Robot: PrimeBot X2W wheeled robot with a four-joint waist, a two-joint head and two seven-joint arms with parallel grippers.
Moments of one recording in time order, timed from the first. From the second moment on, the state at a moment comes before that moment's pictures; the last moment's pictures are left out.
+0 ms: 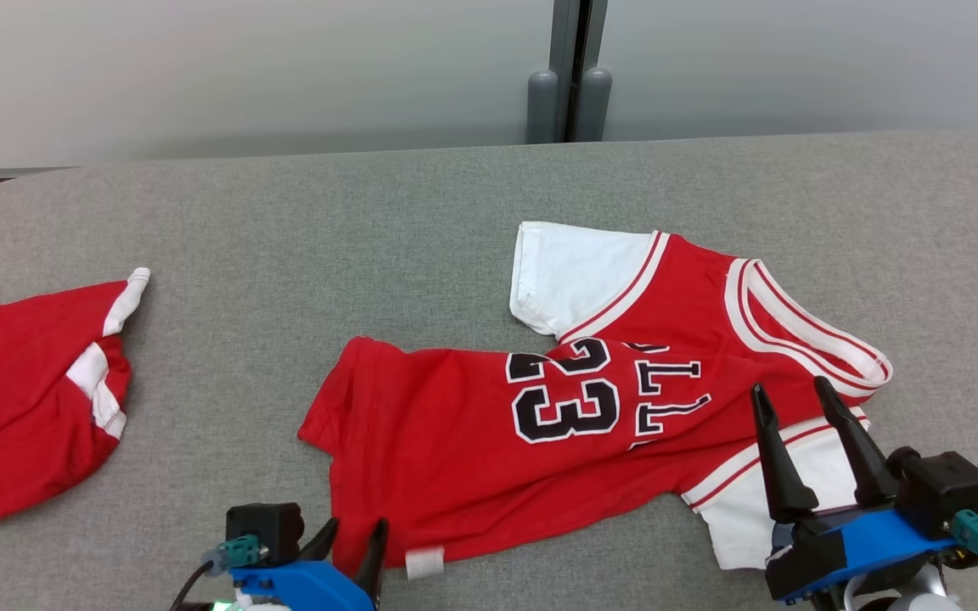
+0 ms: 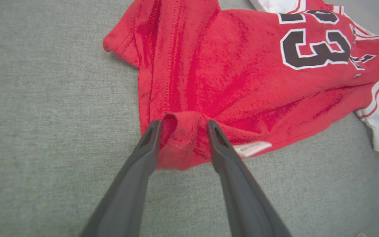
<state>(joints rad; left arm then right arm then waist) 0.04 0.21 -0.39 0.06 -0.47 0.09 0.34 -0.03 -0.05 0.01 0.07 0.18 0.13 -0.12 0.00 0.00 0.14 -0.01</state>
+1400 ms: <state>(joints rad) -0.34 0.24 -0.36 0.48 -0.42 0.09 0.33 -0.07 -0.05 0.06 0.09 0.21 0.13 -0.15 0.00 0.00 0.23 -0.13</state>
